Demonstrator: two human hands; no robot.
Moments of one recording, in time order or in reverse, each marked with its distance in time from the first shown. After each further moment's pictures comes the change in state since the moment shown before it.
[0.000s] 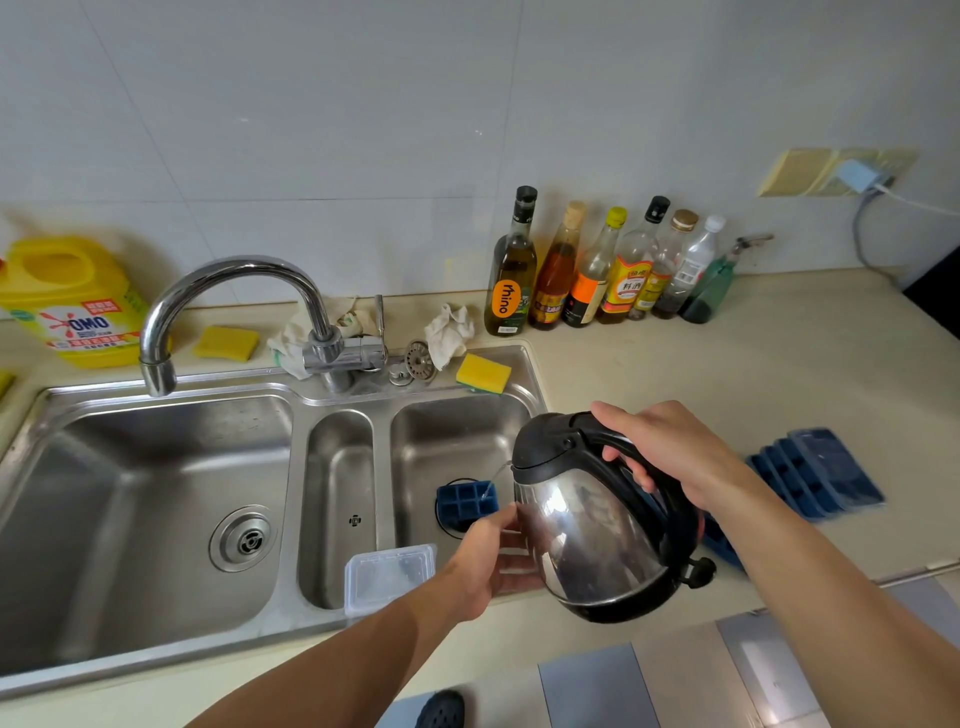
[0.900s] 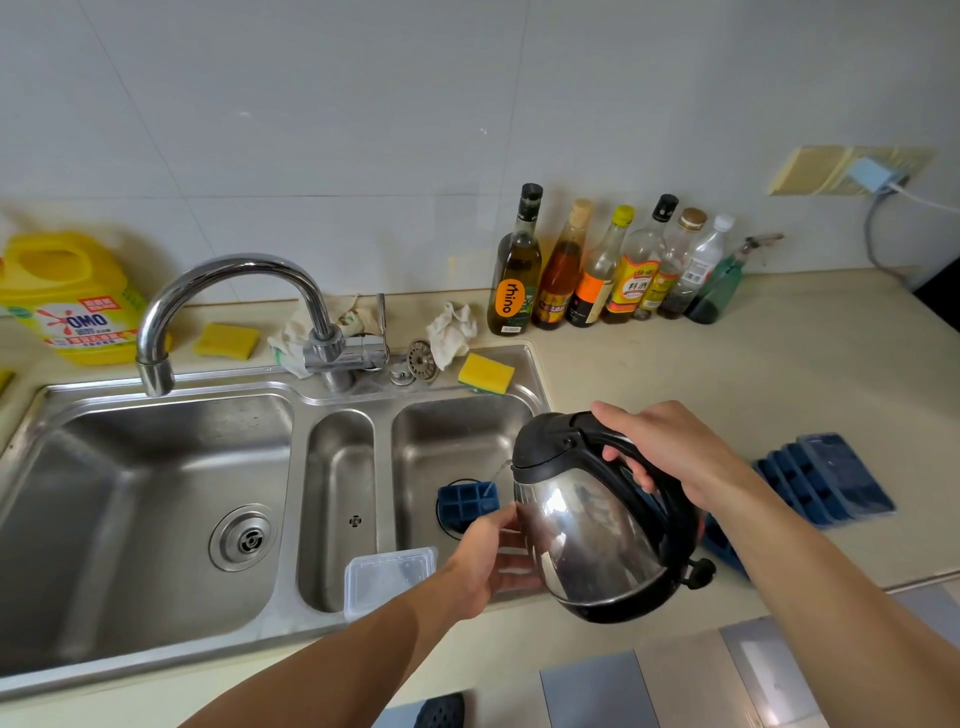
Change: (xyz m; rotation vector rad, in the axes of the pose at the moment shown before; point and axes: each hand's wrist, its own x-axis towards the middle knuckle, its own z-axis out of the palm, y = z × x) left_hand 0.014 0.002 -0.007 0.012 0.005 0.010; right_hand 0.010 -0.004 0.001 -0.006 -0.024 0.001
